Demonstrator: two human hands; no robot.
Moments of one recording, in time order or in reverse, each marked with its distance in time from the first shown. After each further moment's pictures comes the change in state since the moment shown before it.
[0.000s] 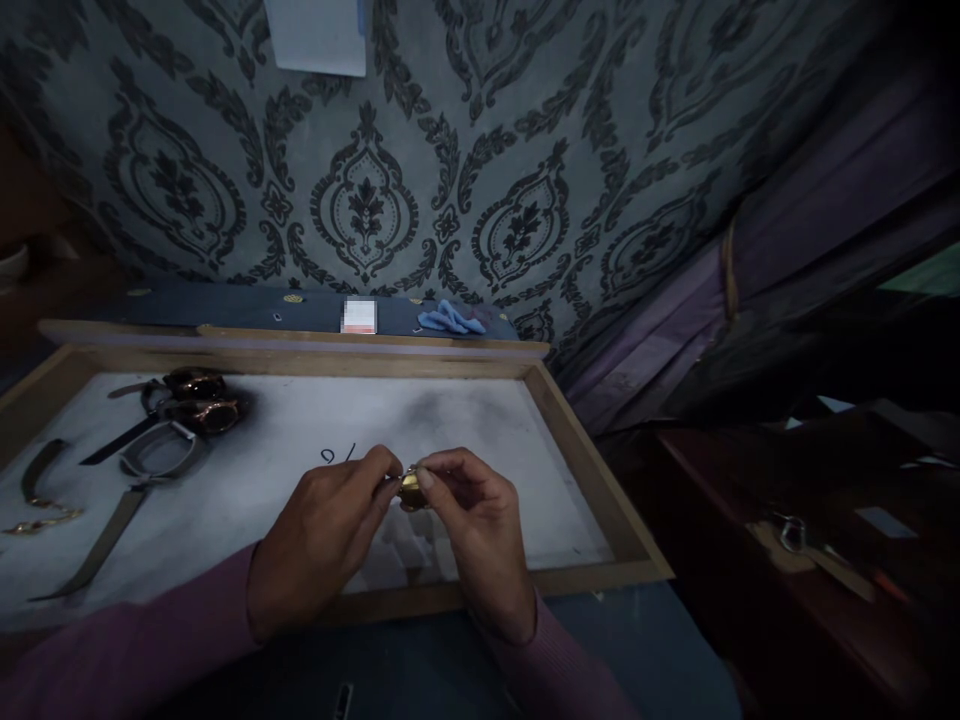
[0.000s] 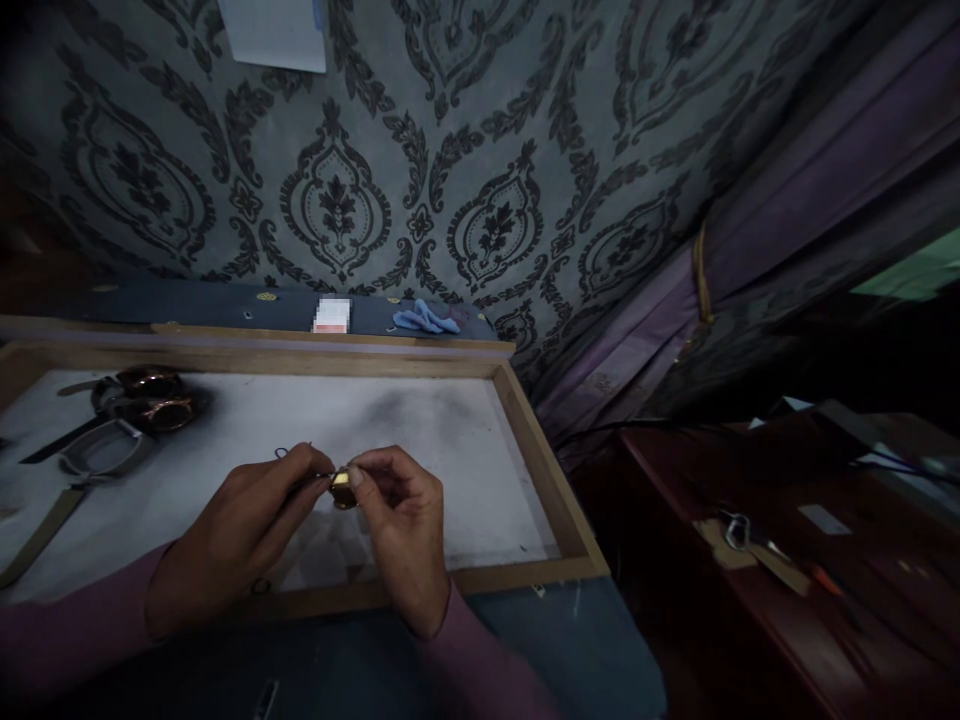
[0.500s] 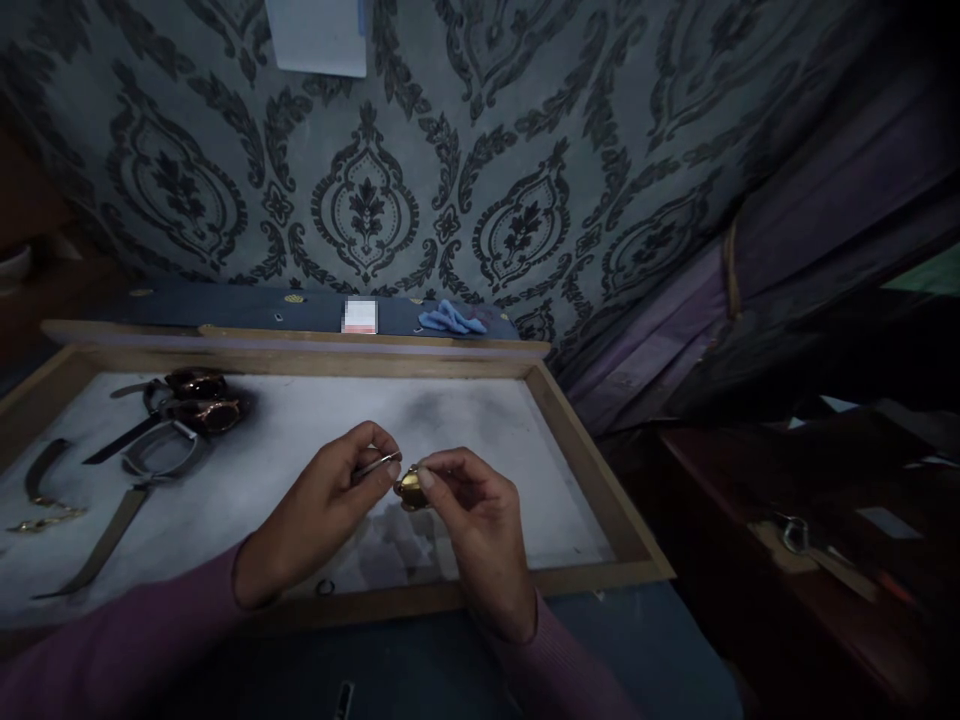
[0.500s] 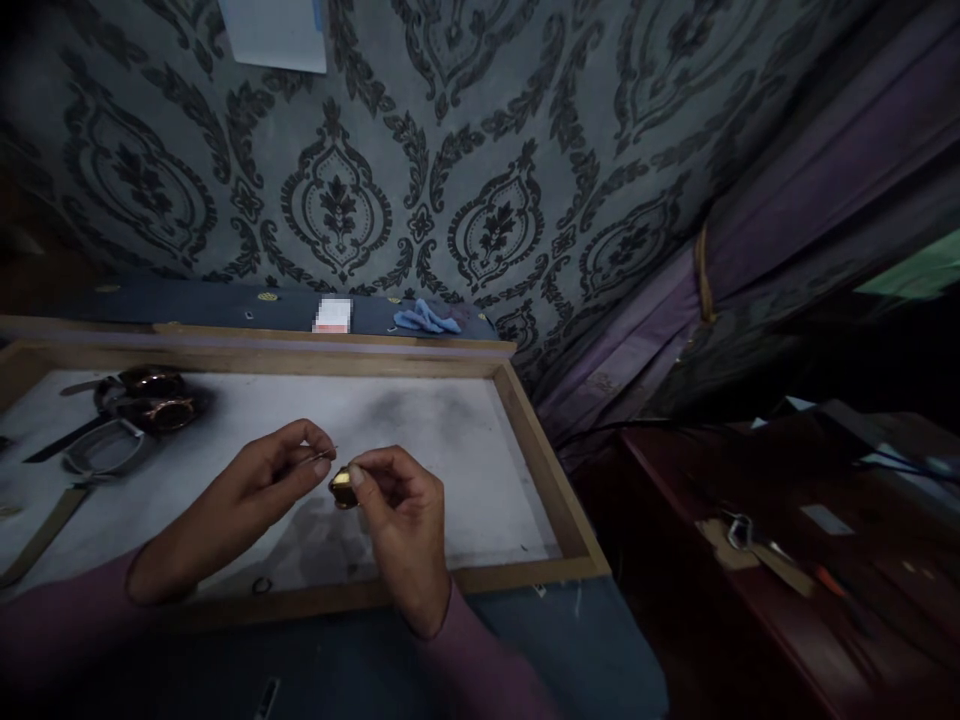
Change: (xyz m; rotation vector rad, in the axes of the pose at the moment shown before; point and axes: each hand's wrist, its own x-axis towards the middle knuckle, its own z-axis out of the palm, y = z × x) left_hand 0.013 0.003 -0.009 -0.548 -0.064 -0.360; right_hand -0.001 0.001 -0.001 -0.009 -0.003 -0.003
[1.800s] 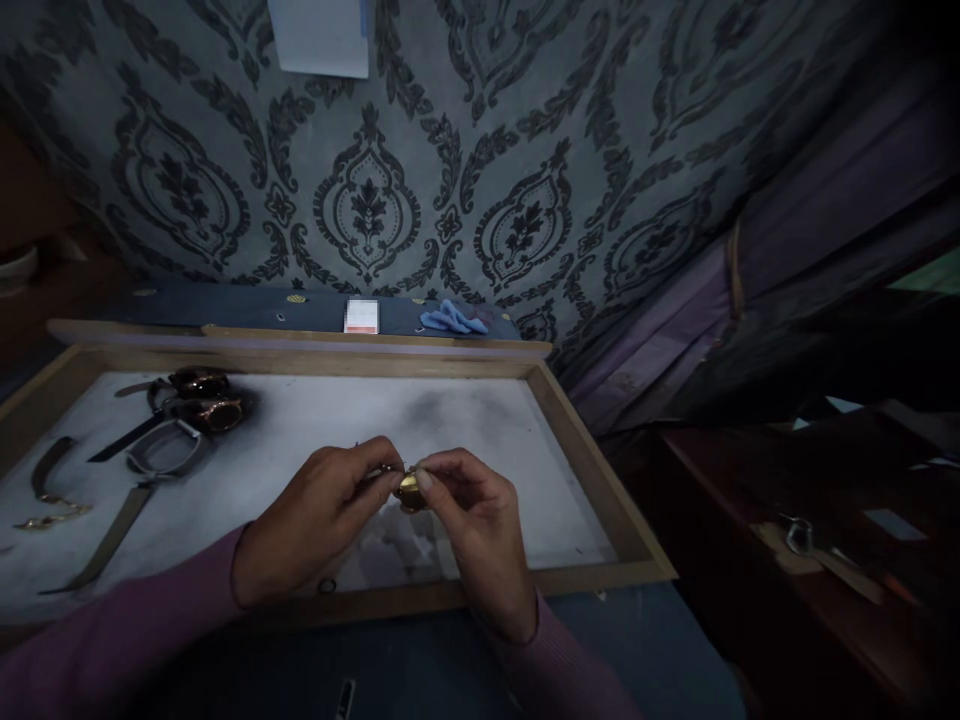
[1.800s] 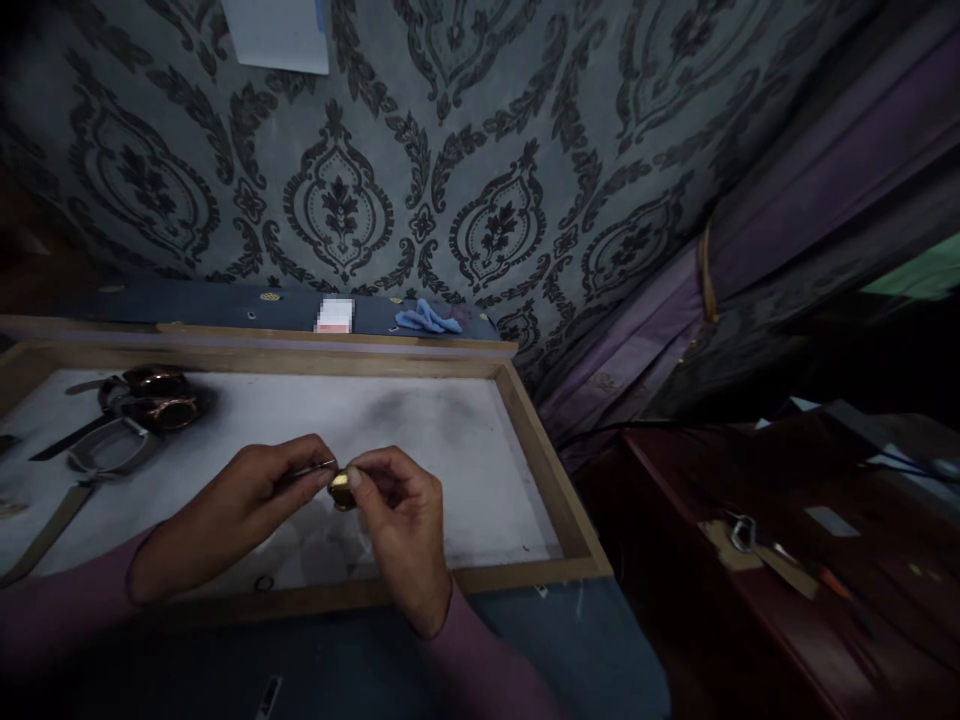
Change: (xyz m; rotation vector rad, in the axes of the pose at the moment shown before) left_hand -0.002 -0.001 -0.010 0.467 -0.084 0.192; right_hand -0.001 -0.002 0.002 -0.013 -0.012 0.043
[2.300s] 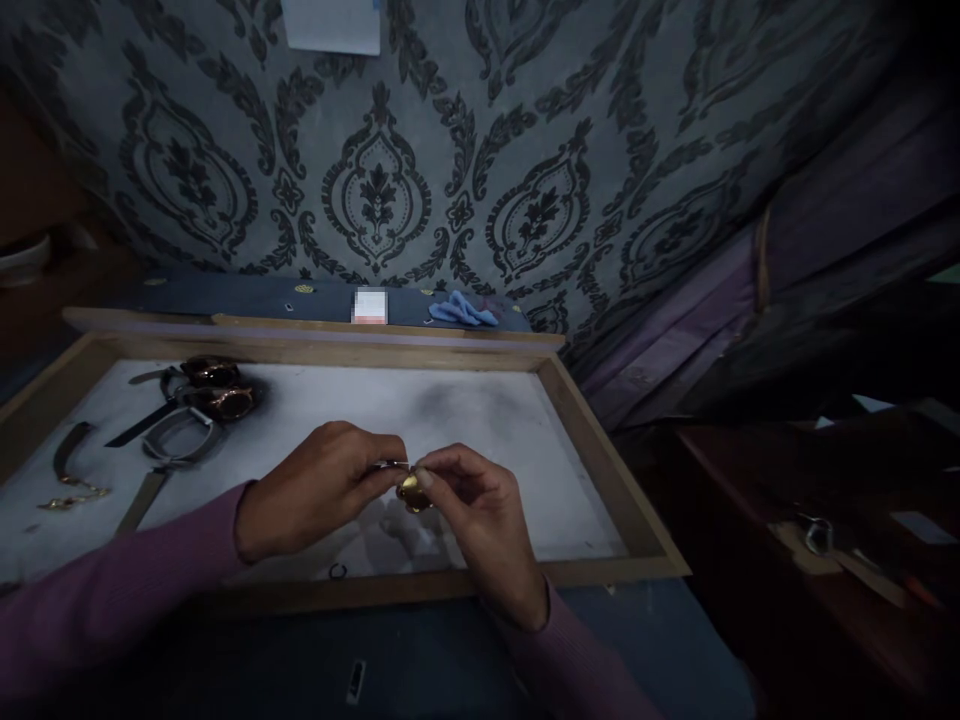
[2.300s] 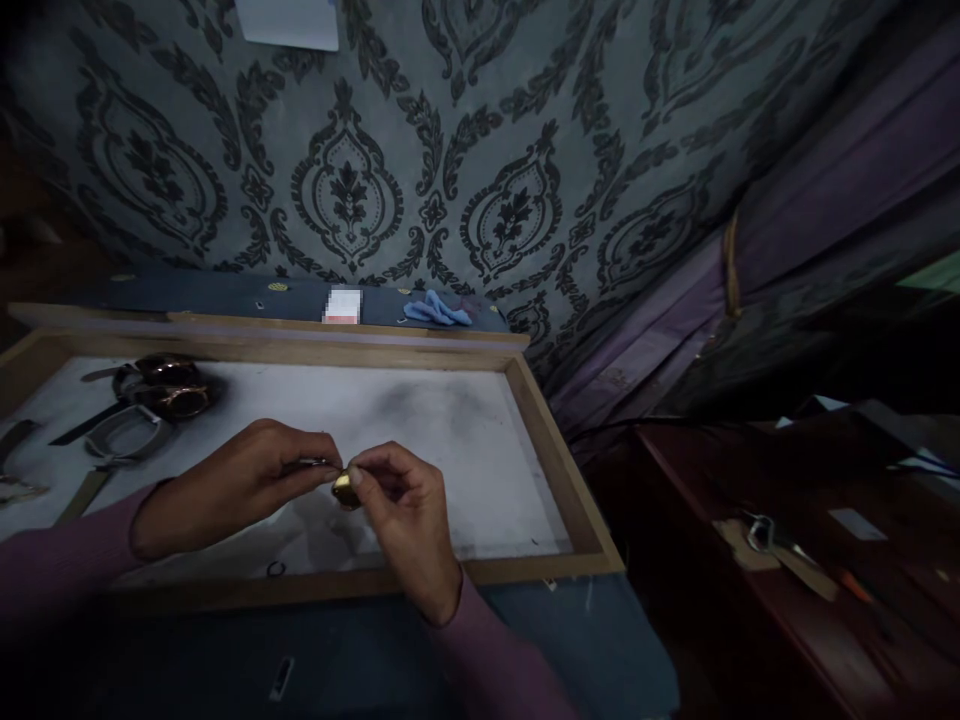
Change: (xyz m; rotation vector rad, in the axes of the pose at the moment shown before) left_hand 0.009 -0.003 -0.019 0.141 -0.145 0.109; right_hand 0.002 0.000 0.000 -0.061 -0.078 0.036
